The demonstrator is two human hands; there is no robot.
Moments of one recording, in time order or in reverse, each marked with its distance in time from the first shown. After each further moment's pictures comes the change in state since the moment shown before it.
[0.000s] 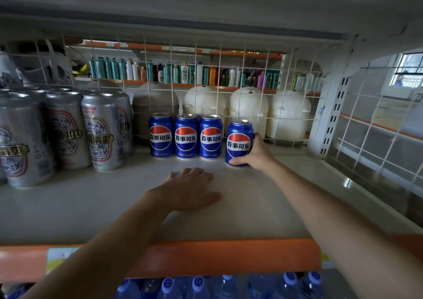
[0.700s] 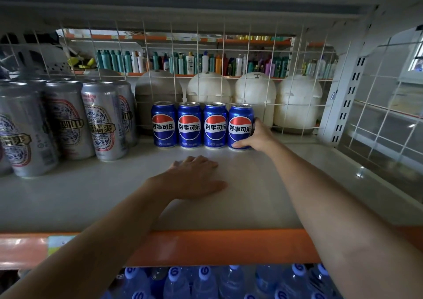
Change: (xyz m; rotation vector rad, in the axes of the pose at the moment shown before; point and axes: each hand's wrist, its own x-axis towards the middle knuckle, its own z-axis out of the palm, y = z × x) left_hand -0.002 0.006 -0.005 0.005 -0.008 -0.019; right_hand 0.025 -0.002 0.005 0.037 -0.048 -0.005
